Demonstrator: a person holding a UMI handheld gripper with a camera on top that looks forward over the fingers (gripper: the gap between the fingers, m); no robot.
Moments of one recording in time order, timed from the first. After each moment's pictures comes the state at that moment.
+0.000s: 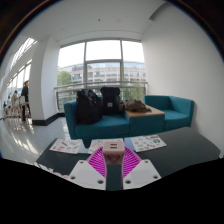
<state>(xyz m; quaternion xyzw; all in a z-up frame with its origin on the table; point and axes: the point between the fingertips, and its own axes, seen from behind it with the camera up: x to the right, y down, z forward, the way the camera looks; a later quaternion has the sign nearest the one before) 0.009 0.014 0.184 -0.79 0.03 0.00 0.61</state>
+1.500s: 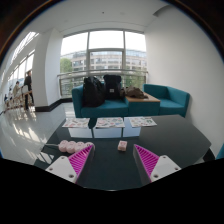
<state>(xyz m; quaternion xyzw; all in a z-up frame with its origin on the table) -0.012 -0.166 0.175 -0.83 0.01 -0.01 0.55</state>
